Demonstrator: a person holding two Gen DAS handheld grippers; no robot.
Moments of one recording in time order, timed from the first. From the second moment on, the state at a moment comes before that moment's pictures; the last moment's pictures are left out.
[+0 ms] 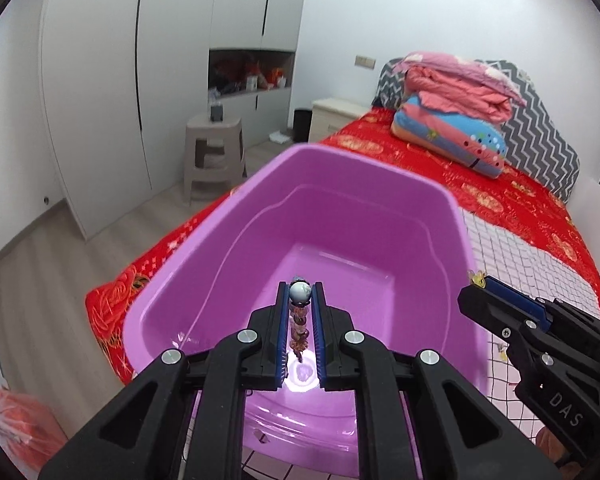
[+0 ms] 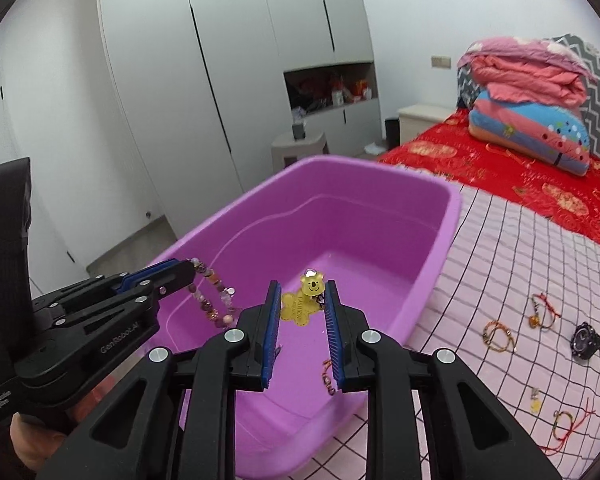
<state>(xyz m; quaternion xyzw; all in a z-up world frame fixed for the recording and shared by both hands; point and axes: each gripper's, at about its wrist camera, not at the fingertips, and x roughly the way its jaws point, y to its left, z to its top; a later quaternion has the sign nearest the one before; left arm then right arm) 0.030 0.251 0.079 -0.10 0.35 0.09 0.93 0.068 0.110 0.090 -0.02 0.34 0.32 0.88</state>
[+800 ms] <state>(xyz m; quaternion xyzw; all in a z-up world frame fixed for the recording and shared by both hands) 0.040 0.269 0.066 -0.12 0.39 0.13 0.90 0.090 0.108 0.073 -0.02 0.39 0.28 0.88</state>
